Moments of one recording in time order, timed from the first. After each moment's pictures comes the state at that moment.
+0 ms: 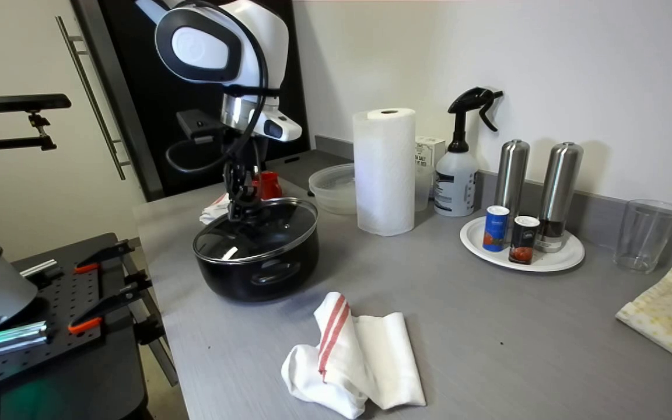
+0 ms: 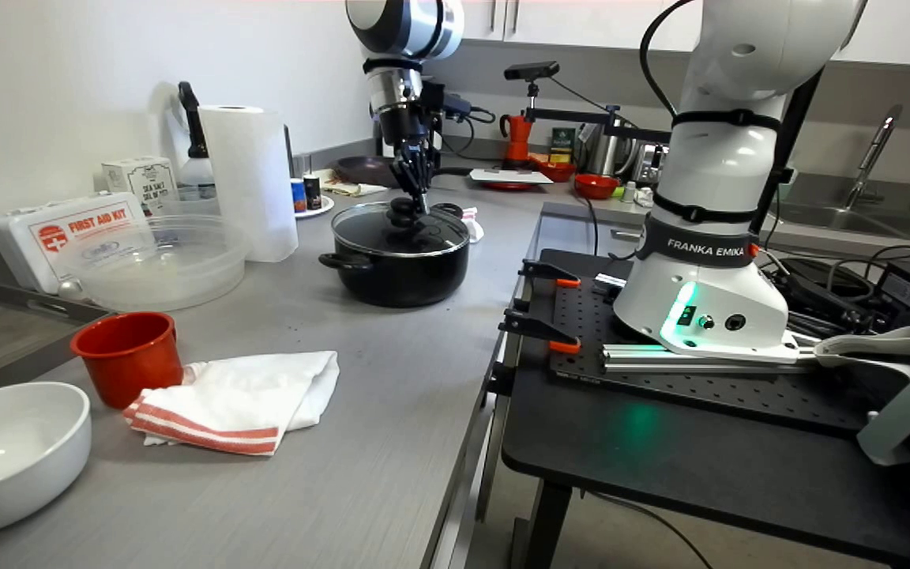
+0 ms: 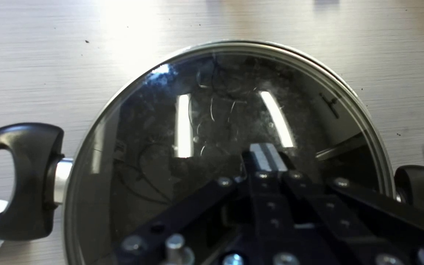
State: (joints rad) arm -0.17 0.19 -0.14 -2.35 0.08 2.21 -0.29
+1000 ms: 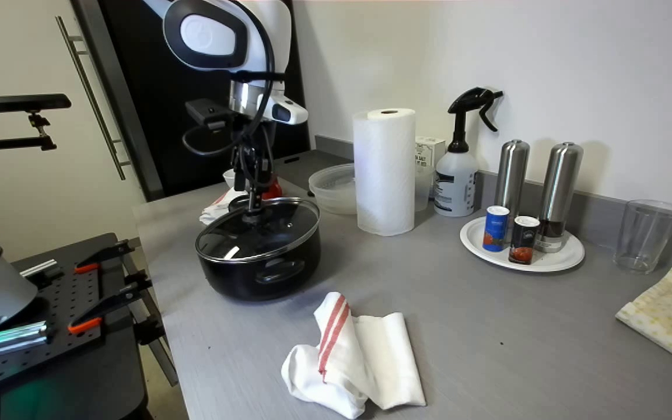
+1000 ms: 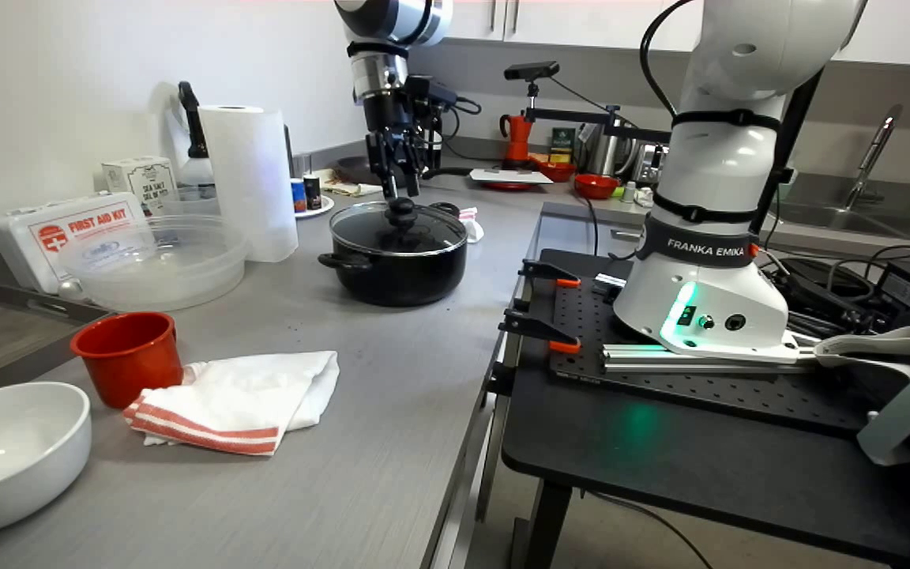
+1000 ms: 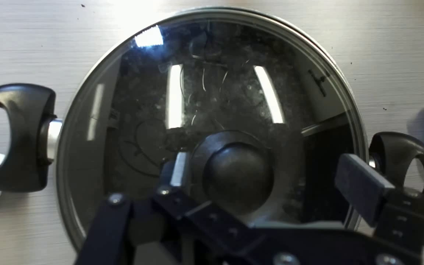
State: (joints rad) arm -0.17 0.19 -0.11 -2.30 0.08 2.22 -0.28
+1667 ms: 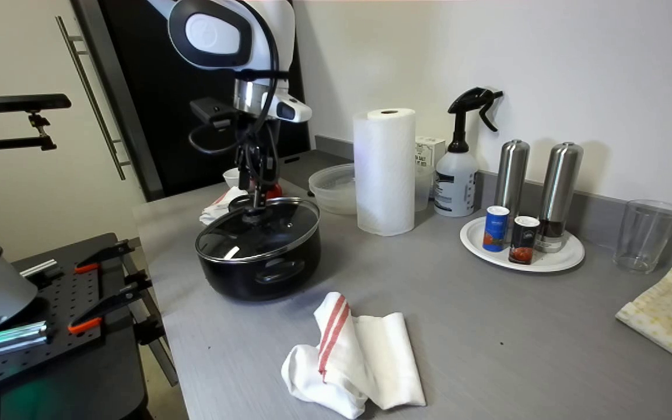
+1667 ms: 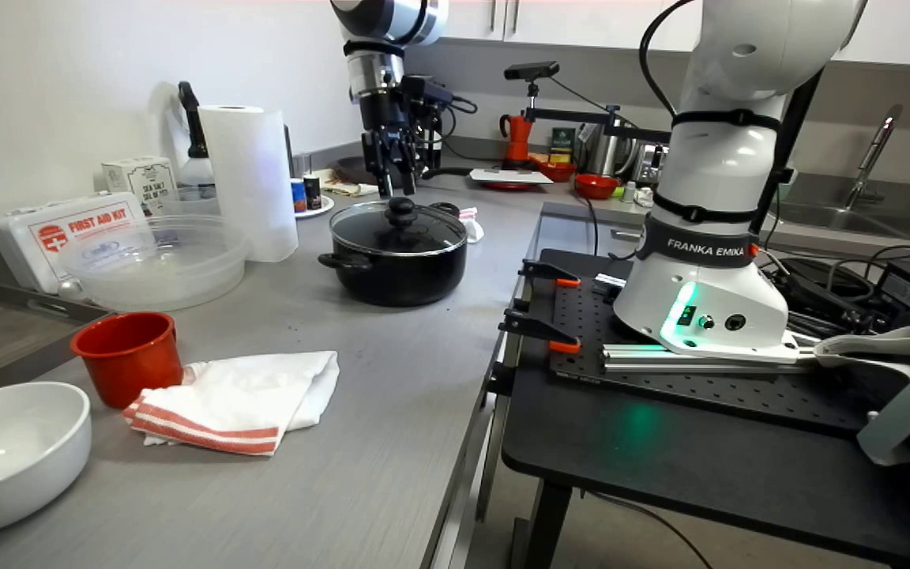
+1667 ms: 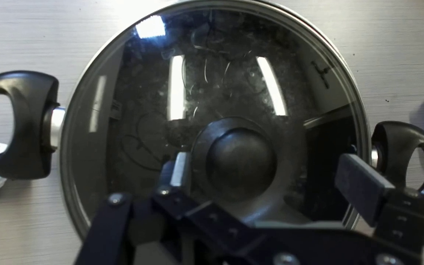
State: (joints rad) arm -0.17 0.20 -0.11 -2.28 0.08 2.22 -0.28
